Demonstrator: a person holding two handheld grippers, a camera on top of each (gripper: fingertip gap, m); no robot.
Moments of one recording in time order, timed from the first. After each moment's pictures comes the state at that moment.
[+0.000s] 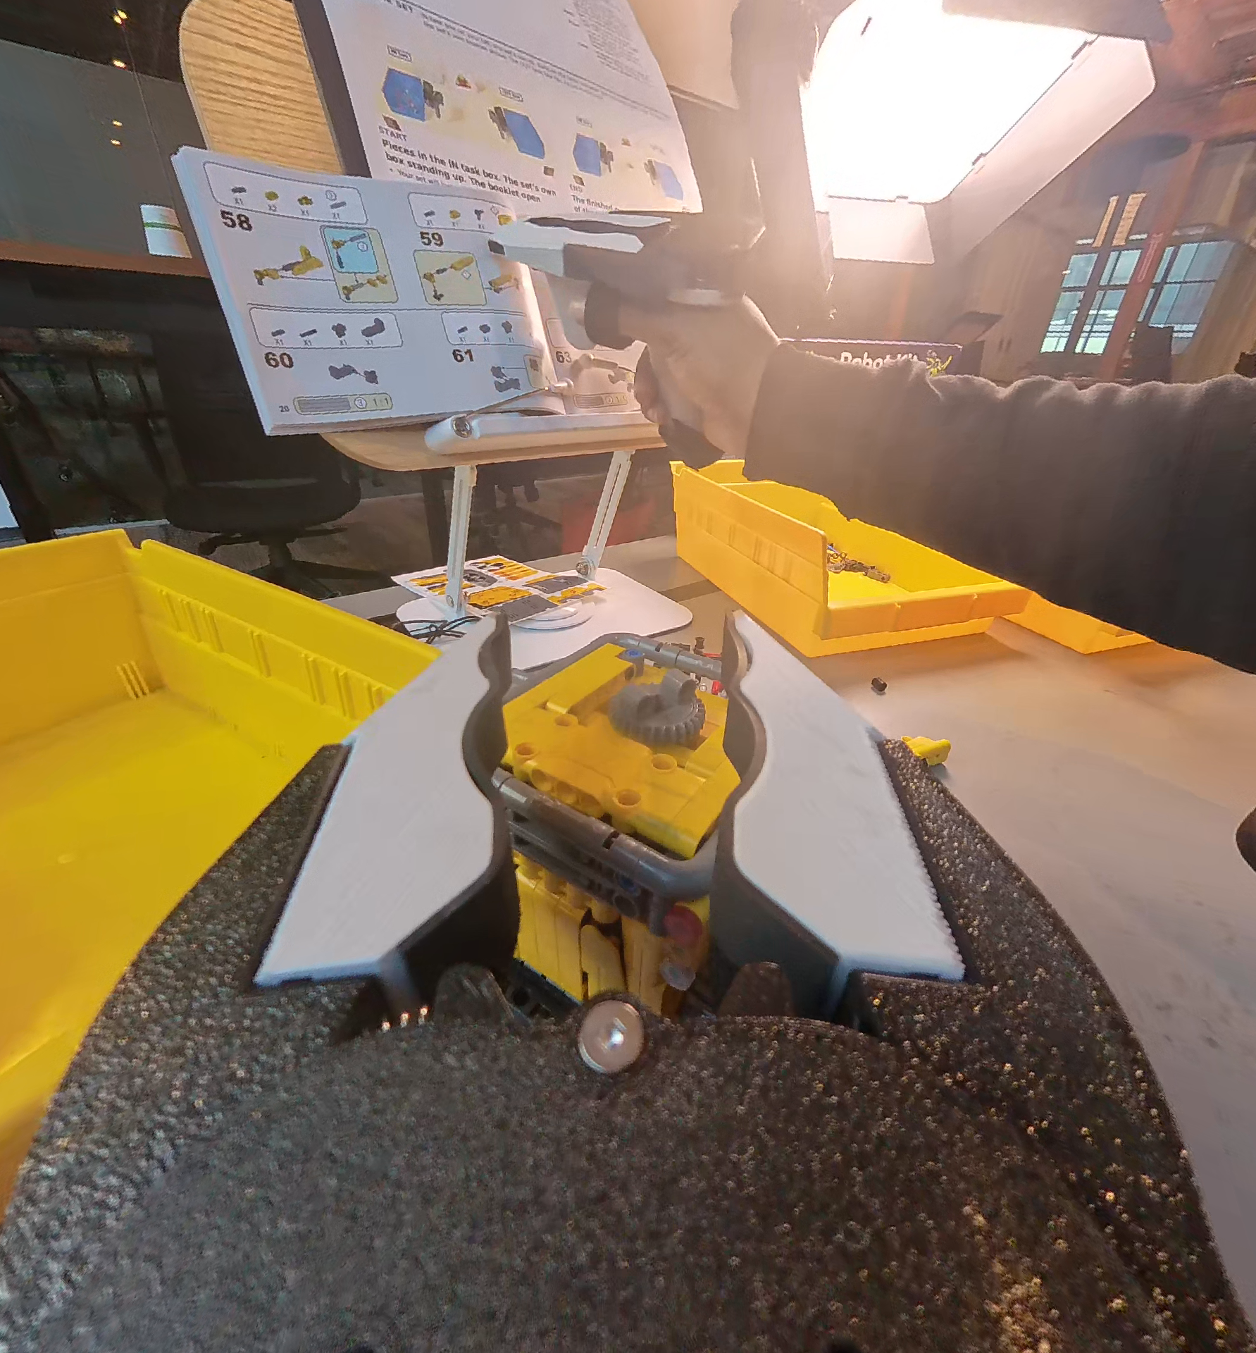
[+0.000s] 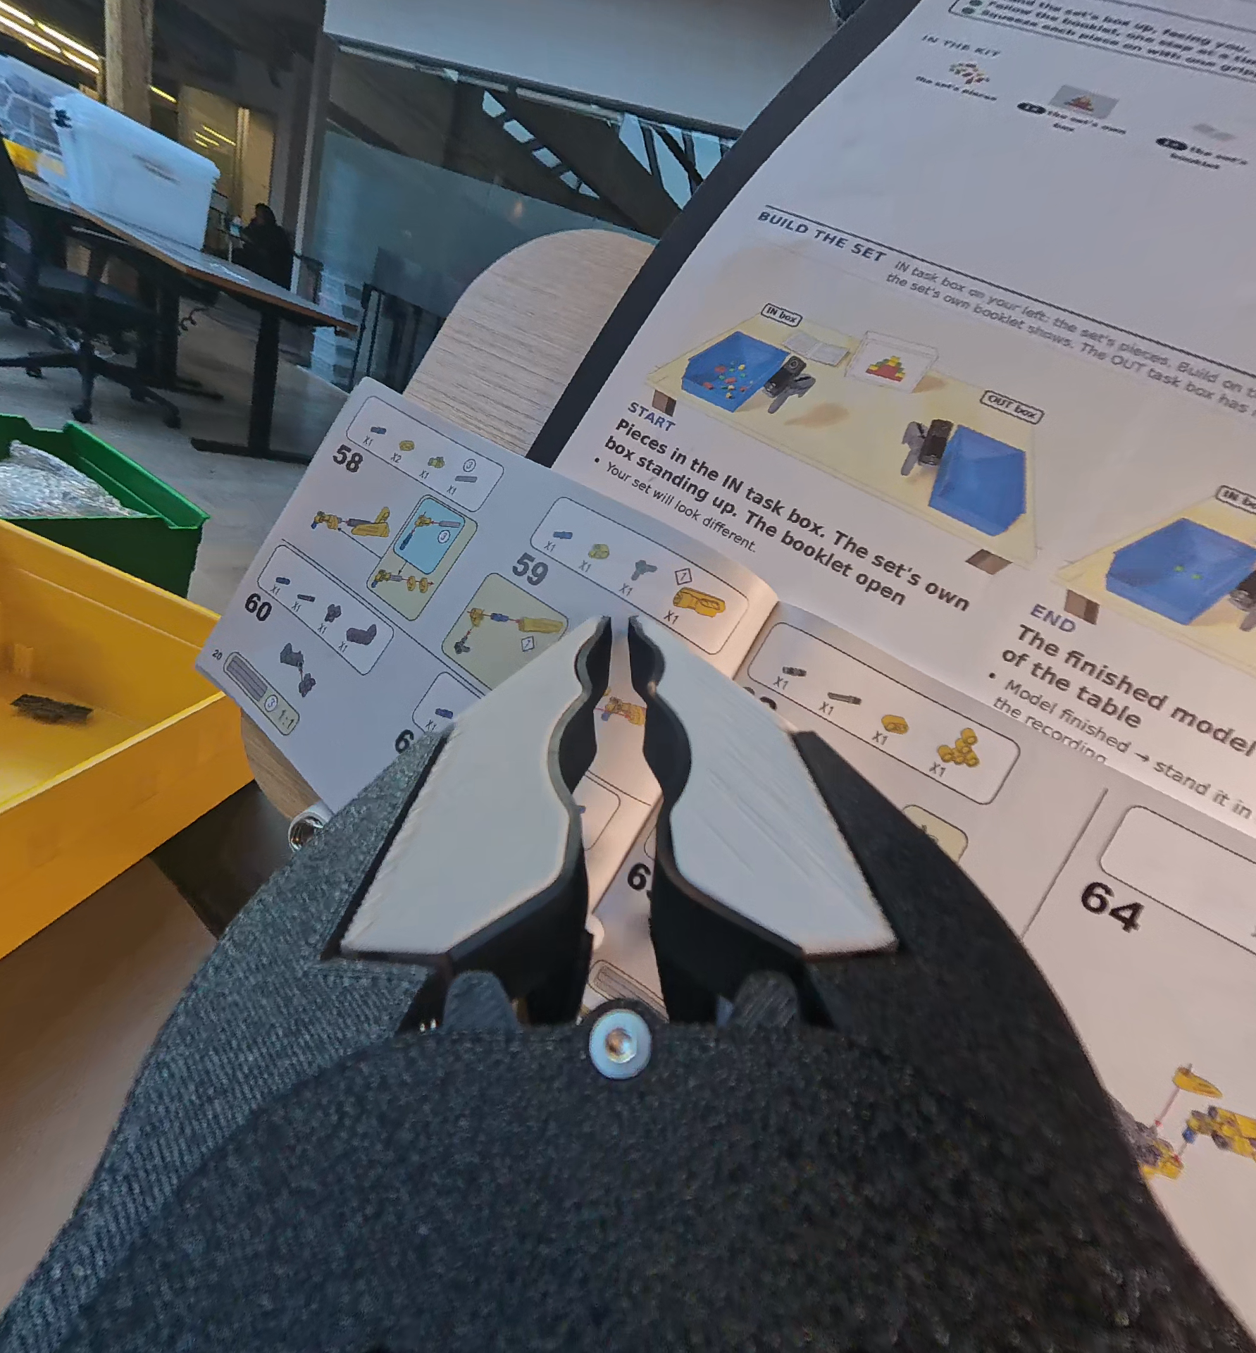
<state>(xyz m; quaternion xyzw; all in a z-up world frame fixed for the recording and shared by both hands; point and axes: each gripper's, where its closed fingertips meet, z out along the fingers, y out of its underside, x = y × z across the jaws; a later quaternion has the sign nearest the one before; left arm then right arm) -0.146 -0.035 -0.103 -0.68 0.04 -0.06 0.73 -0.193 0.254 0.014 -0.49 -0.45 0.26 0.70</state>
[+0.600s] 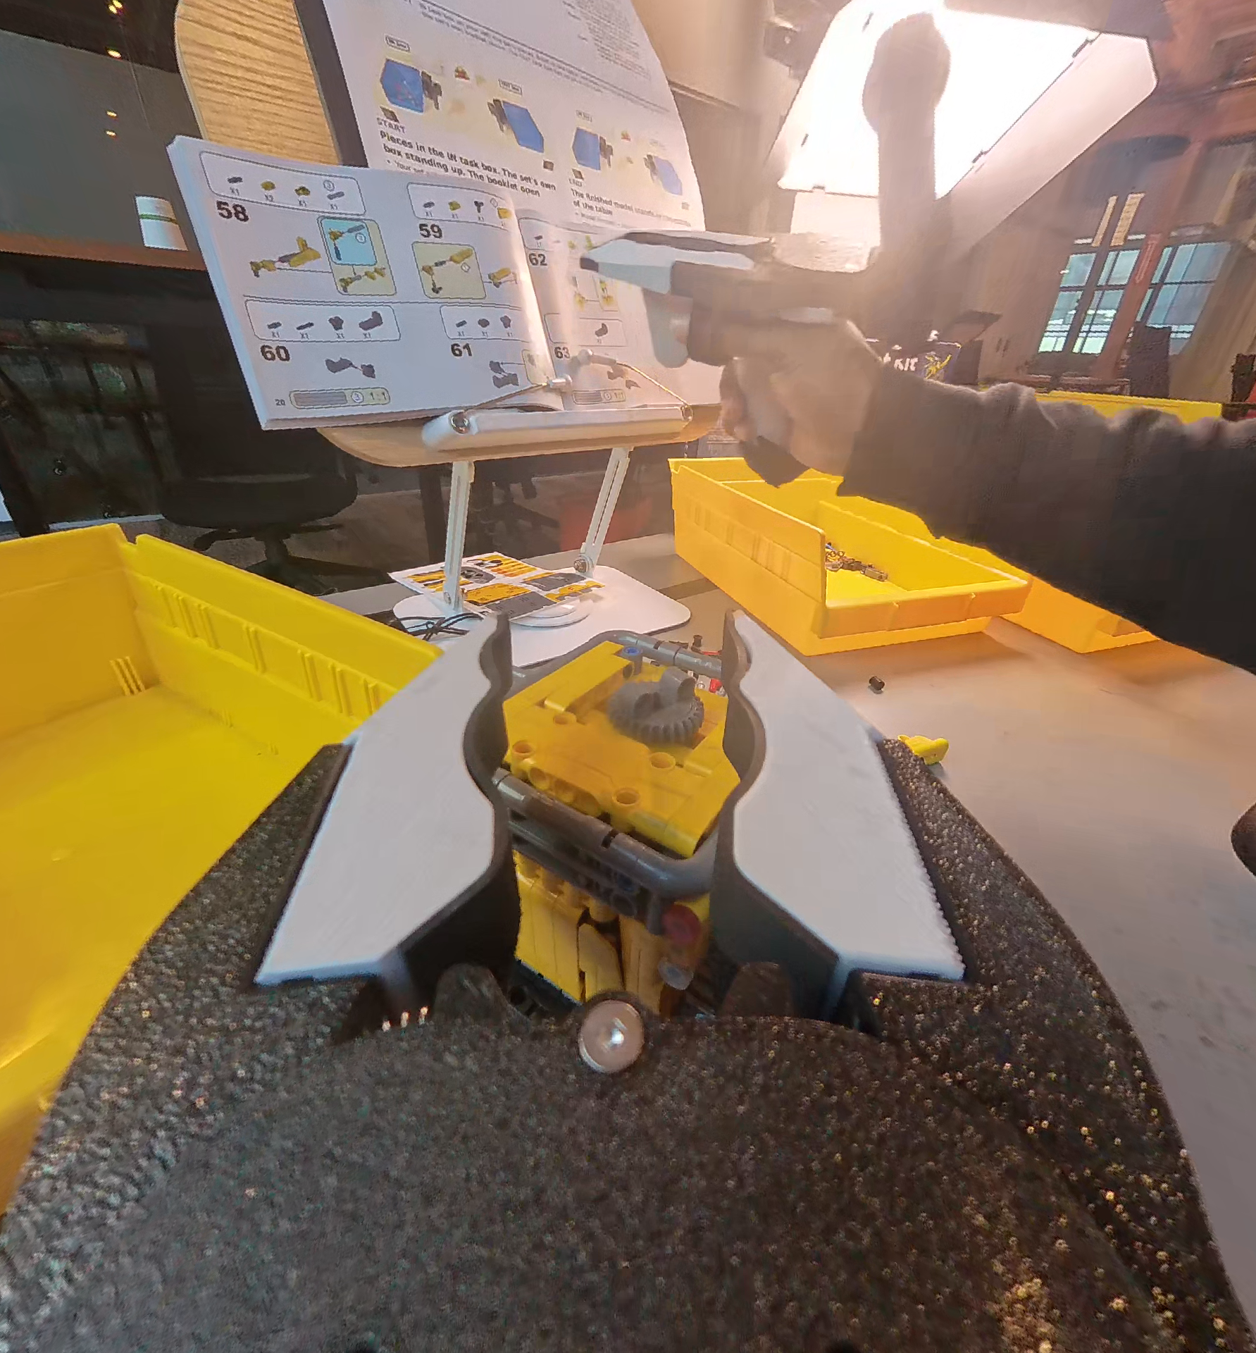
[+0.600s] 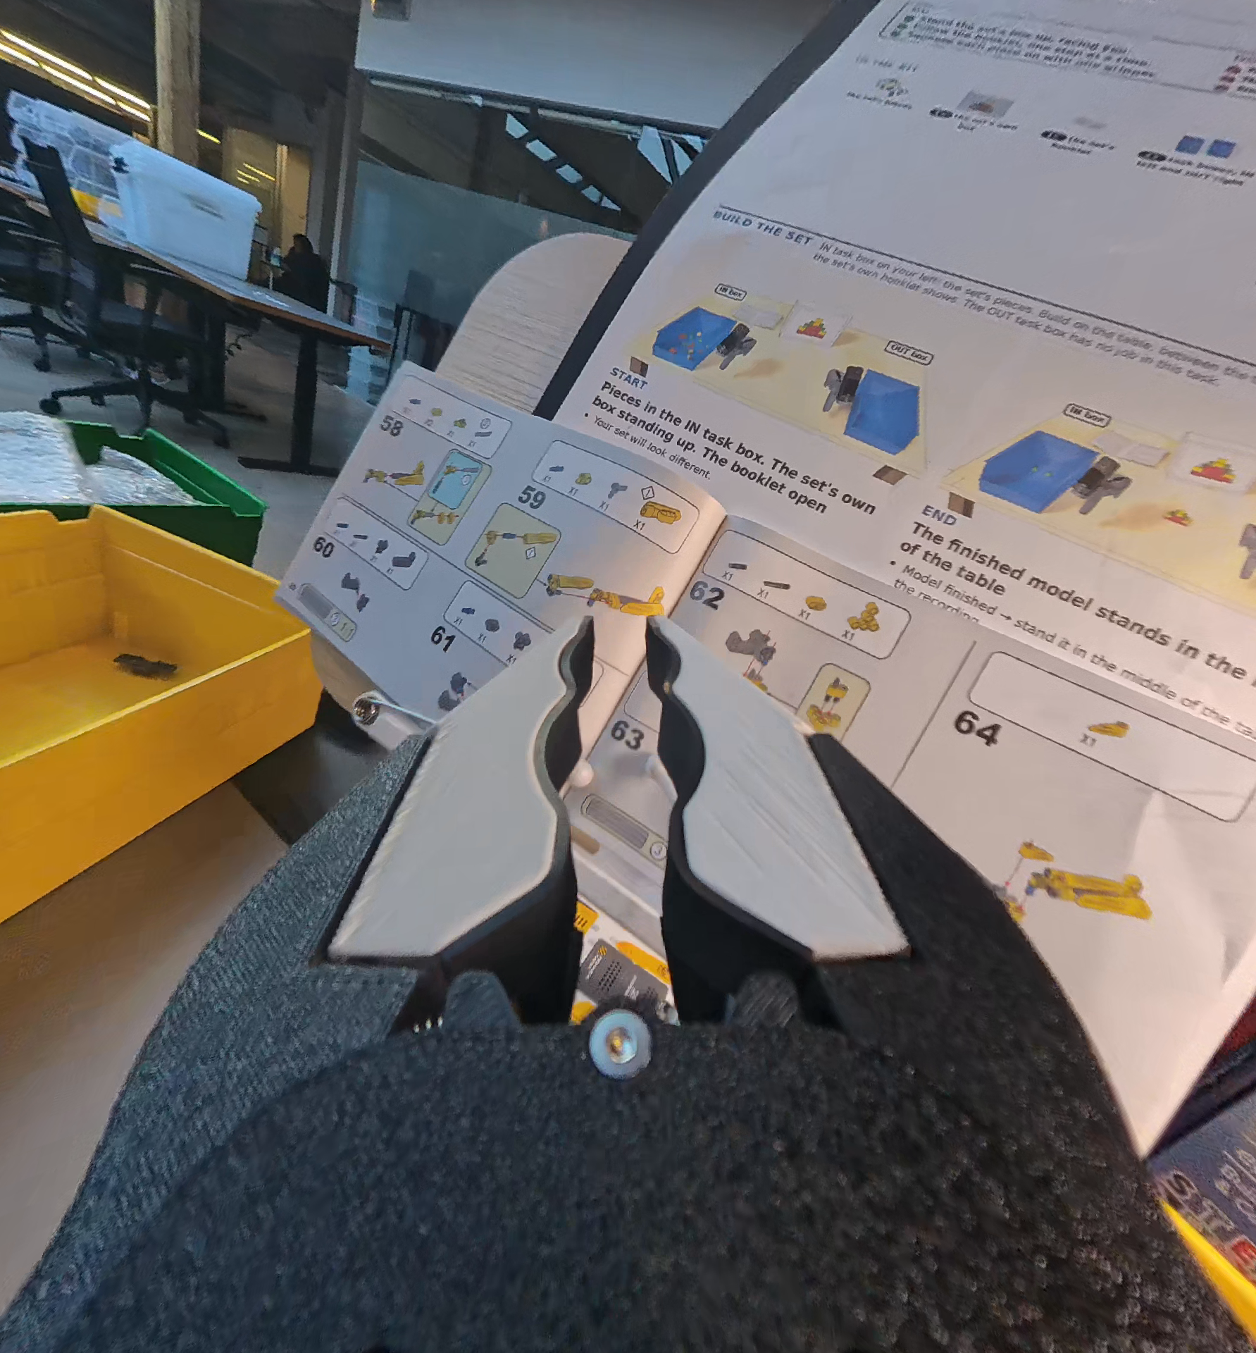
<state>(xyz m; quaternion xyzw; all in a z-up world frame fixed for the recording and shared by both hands) -0.146 -0.034 -0.104 -0.68 0.03 -0.07 0.73 -0.136 0.238 0.006 -0.49 -0.45 0.29 0.68</state>
